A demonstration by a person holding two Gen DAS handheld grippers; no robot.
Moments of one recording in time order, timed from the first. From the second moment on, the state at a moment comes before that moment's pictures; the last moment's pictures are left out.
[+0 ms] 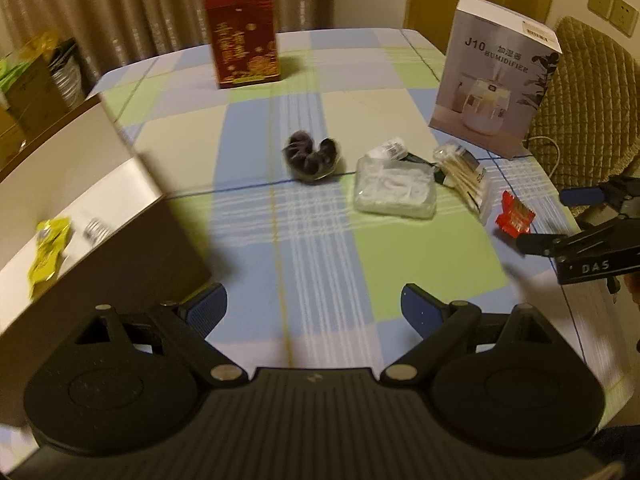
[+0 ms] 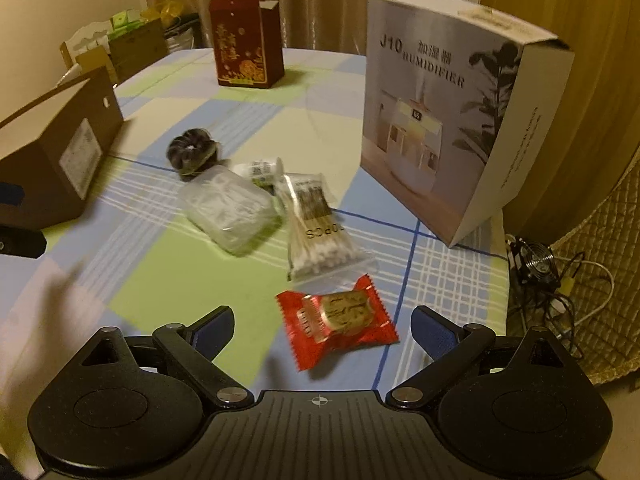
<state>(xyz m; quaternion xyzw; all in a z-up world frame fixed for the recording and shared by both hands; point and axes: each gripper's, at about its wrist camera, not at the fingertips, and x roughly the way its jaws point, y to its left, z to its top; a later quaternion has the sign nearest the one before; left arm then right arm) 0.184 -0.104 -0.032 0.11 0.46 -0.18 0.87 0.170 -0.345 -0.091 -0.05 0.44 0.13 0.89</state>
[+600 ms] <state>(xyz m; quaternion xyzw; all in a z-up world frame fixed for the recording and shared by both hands) 0.250 -0.165 -0.076 0.13 0.46 -0.27 0.83 0.211 -0.368 -0.115 -0.03 0.48 0.16 0.86</state>
